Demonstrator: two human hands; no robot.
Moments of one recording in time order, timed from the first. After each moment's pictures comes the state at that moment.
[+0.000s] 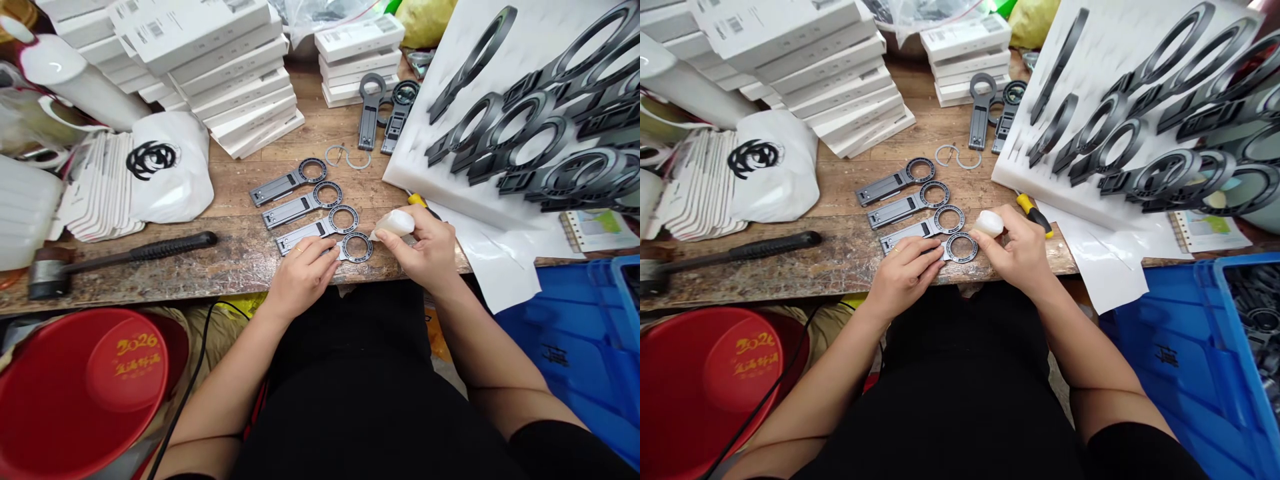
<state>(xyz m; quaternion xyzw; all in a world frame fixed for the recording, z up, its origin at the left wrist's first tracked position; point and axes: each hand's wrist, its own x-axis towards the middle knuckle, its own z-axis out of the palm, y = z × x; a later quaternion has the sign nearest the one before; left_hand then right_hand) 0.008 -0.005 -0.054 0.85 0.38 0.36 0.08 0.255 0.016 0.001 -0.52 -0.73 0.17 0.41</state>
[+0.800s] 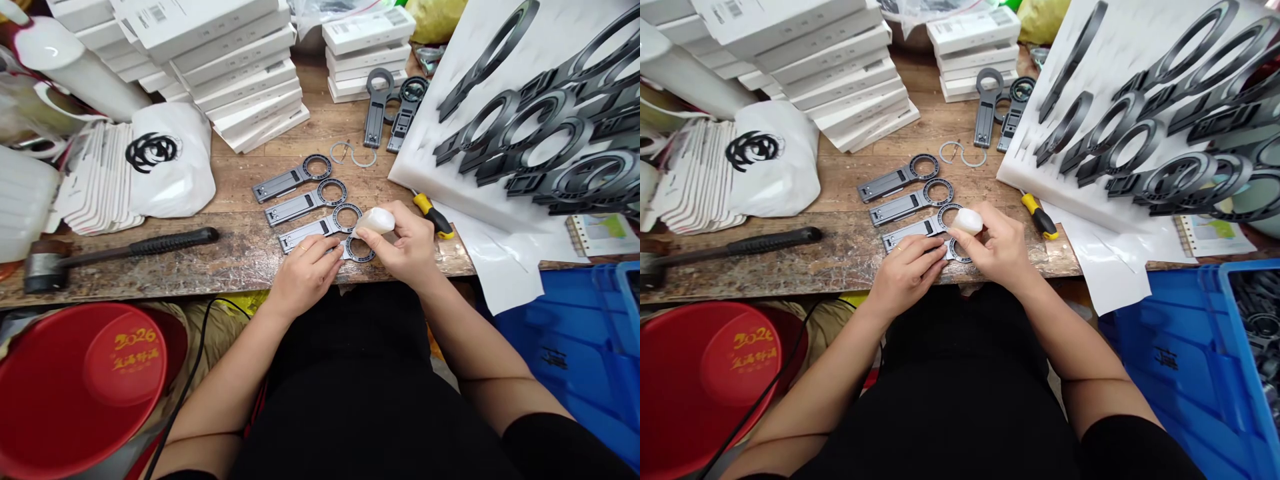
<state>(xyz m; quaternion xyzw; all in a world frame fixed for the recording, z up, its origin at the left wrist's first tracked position) 0.007 -0.005 -0.055 0.85 0.37 0.36 0.07 0.226 0.025 -0.007 -0.48 -0.74 0.19 0.43</state>
